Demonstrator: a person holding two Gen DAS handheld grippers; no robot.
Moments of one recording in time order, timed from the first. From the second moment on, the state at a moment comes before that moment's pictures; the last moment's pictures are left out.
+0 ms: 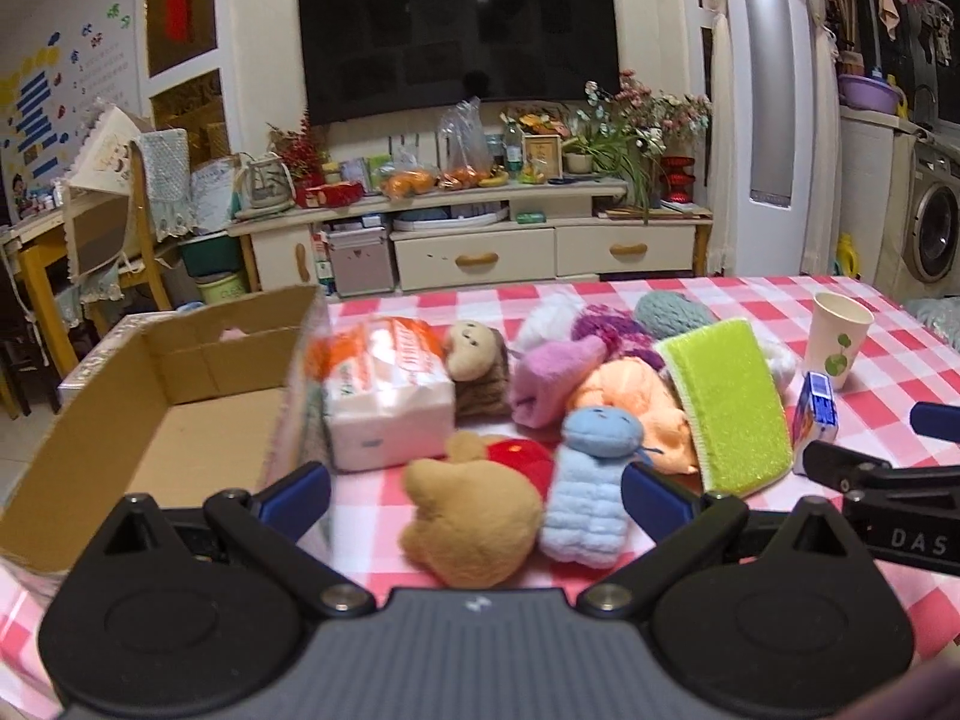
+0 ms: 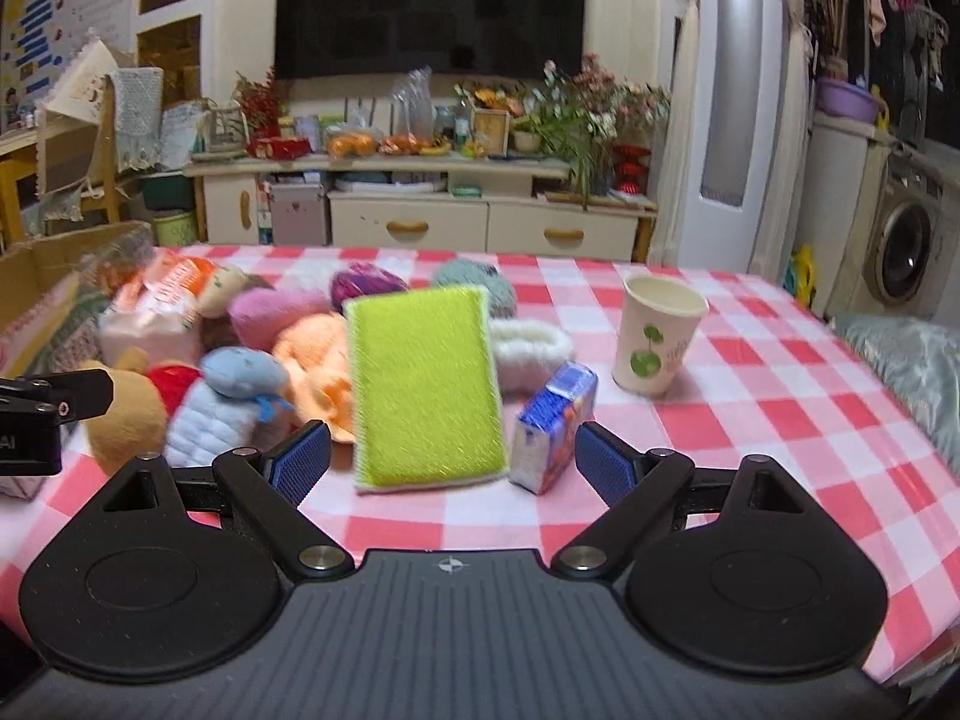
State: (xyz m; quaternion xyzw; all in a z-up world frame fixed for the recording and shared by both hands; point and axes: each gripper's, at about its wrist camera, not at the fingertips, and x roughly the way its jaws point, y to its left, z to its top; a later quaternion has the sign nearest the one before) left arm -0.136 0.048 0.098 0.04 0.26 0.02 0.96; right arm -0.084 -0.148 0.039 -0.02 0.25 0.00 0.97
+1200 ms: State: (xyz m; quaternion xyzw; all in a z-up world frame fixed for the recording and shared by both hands) left arm -0.195 0.125 0.147 0.02 0.22 0.10 0.97; right arm -0.137 -0.140 0.080 -0.05 0.16 0.10 0.98
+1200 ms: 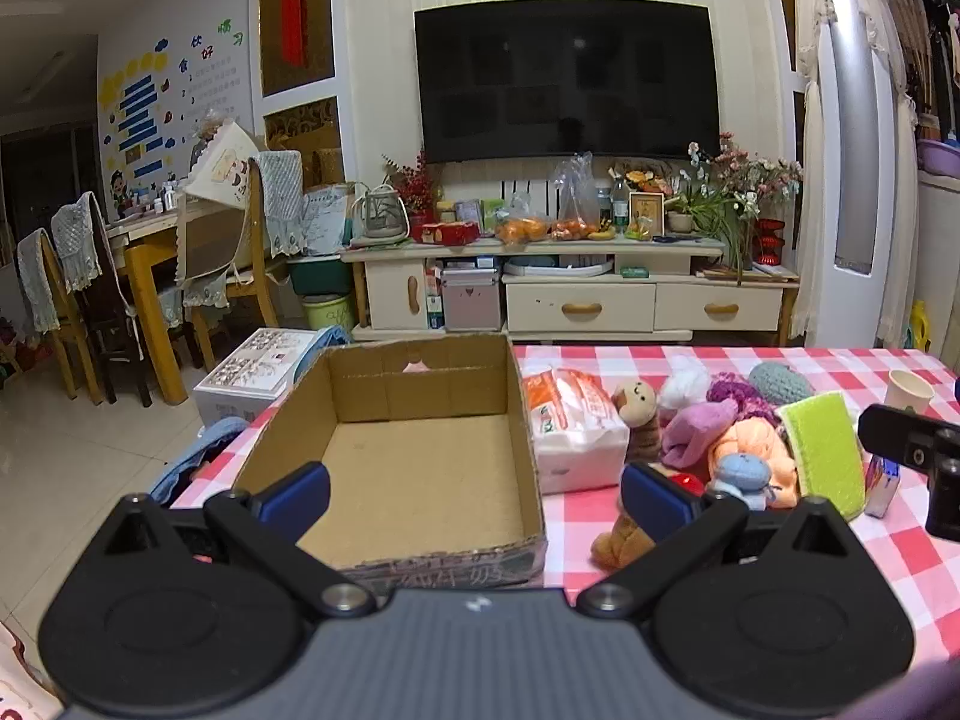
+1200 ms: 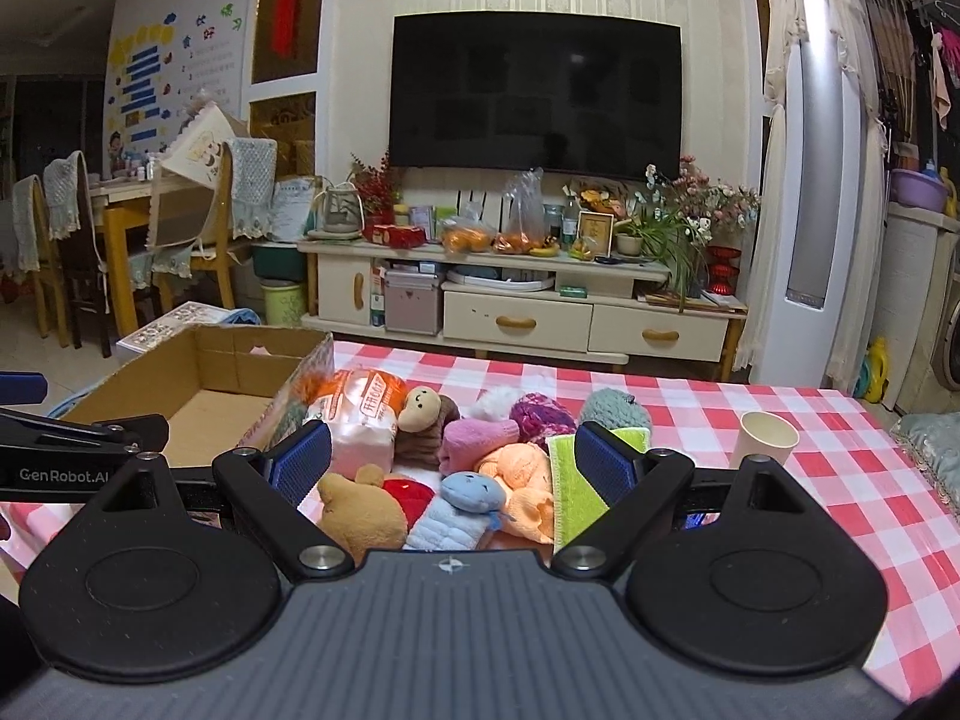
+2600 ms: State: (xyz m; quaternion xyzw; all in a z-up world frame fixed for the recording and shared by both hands) left arm -0.161 -0.012 0.129 0.11 0.23 -0.02 0.97; right arm -0.186 -0.240 0.063 0.05 0.18 -0.06 0.98
